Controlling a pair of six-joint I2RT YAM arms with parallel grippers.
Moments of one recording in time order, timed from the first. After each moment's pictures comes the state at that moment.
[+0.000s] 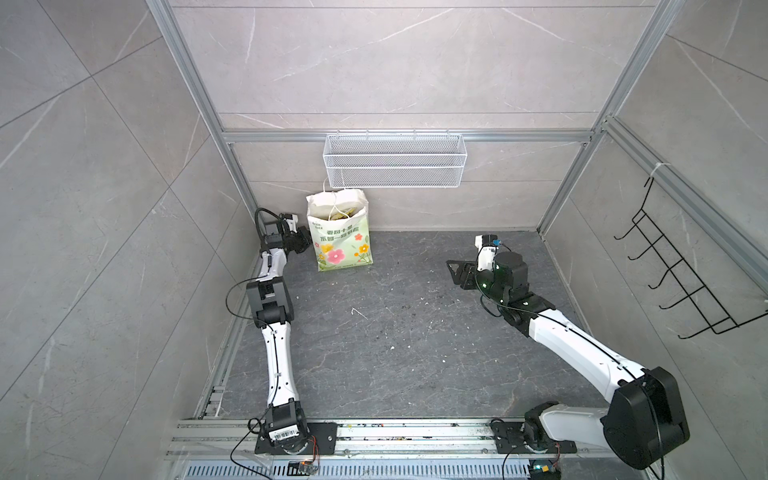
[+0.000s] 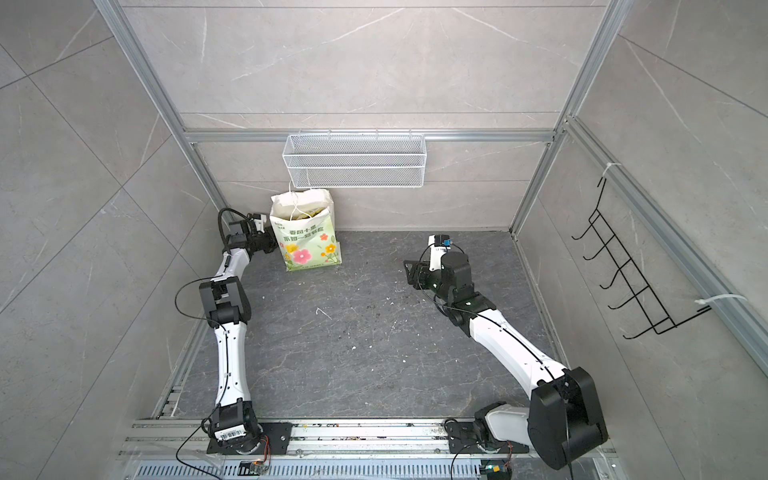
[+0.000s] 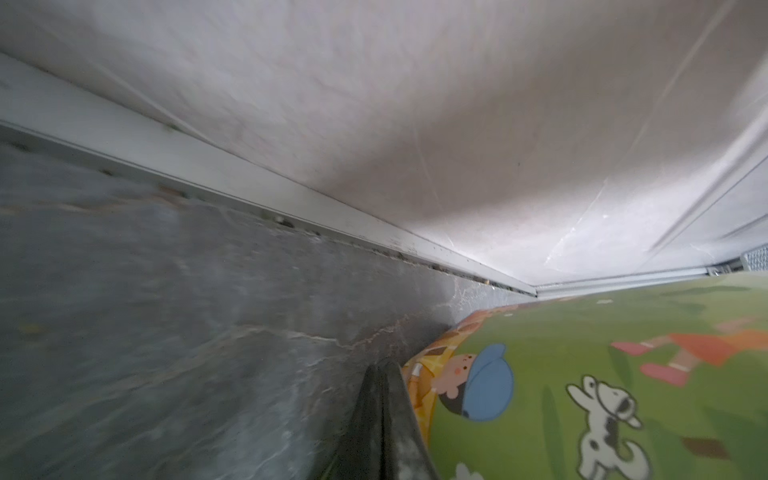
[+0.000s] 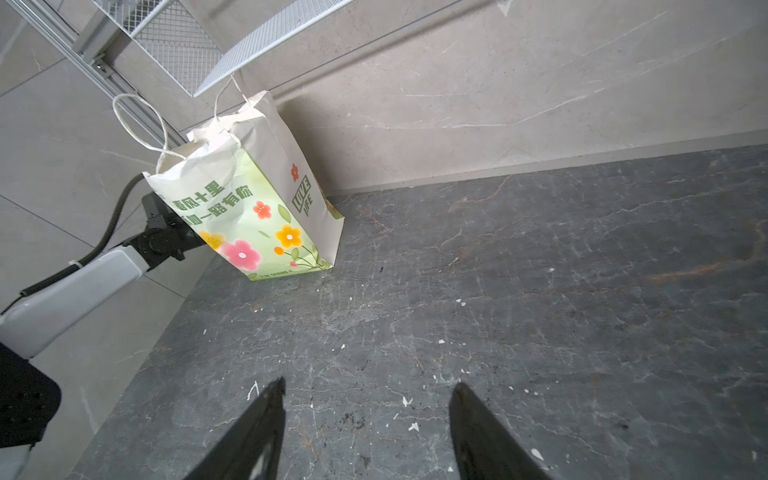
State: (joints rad) left arm 0.20 2.86 2.55 -0.28 0.88 -0.54; right arm 0.37 1.30 0.90 0.07 -0.16 0.40
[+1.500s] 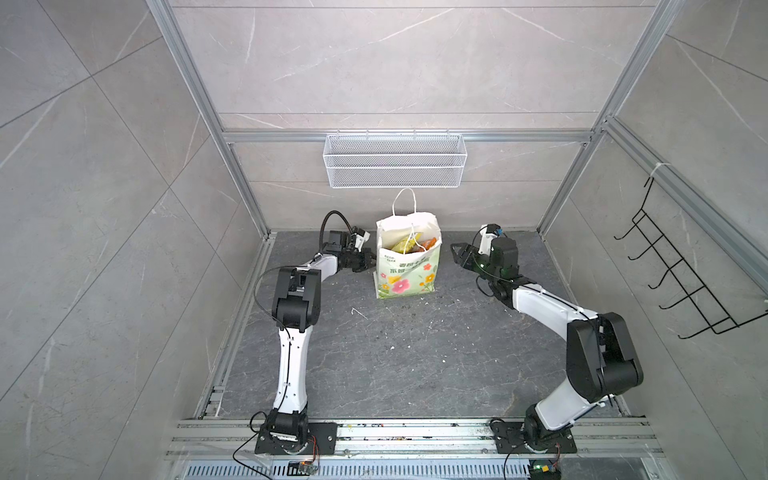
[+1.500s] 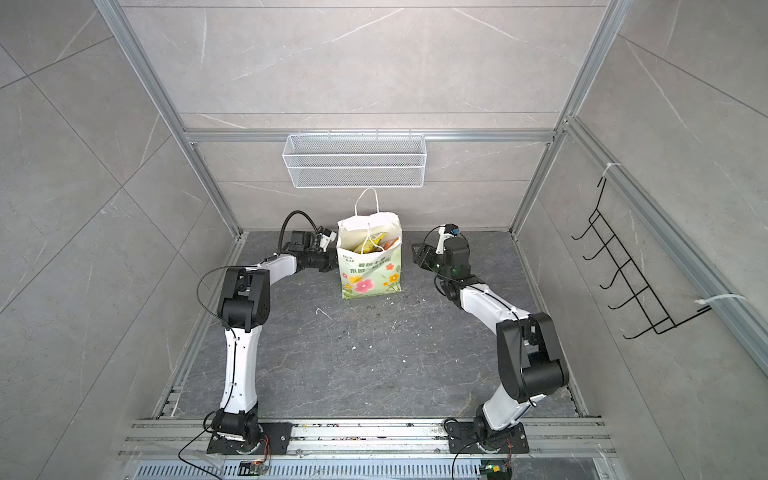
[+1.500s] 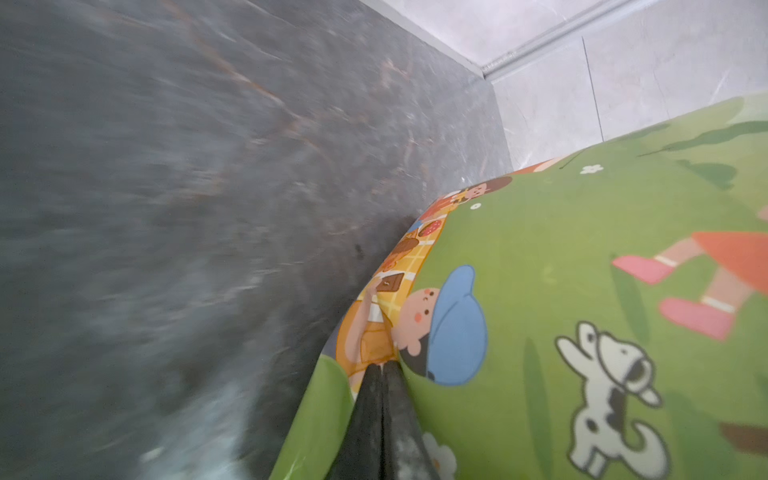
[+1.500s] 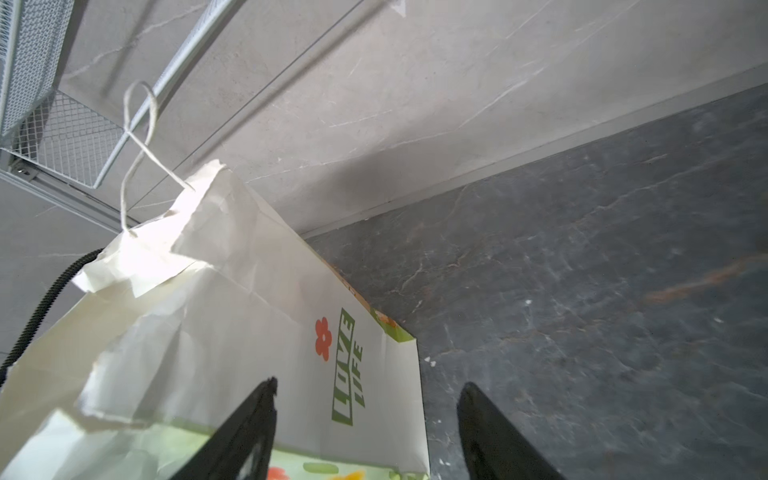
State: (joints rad) left arm -0.20 2.38 1.74 -0.14 0.92 -0.34; right arm 0.21 1.62 1.02 0.26 -0.19 0.56
